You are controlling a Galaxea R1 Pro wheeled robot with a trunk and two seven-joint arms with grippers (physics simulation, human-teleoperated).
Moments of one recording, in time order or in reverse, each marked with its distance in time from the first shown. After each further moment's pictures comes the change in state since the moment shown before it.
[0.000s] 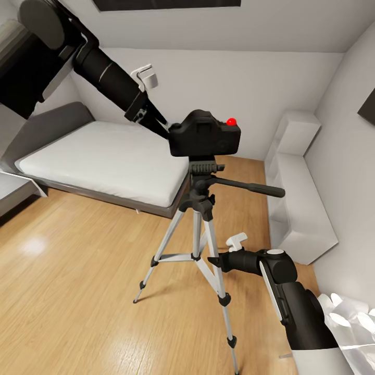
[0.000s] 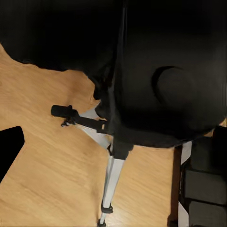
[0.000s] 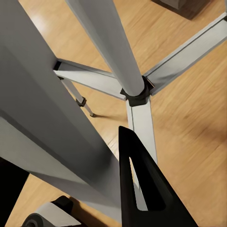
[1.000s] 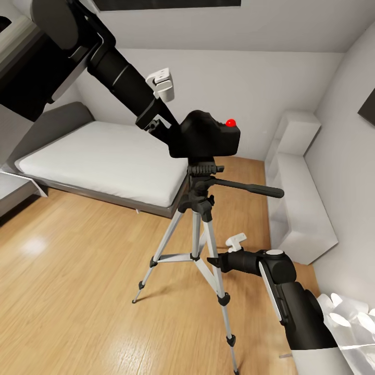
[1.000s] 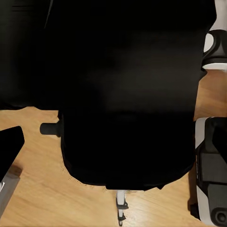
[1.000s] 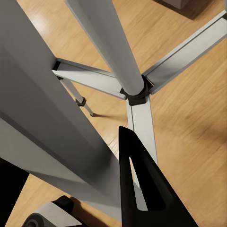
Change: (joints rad) left arm 0.000 -0.026 -0.040 -0.128 -0.014 -0.002 0.026; right arm 0.000 0.000 0.003 0.010 -0.005 -0.010 -0.001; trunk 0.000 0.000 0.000
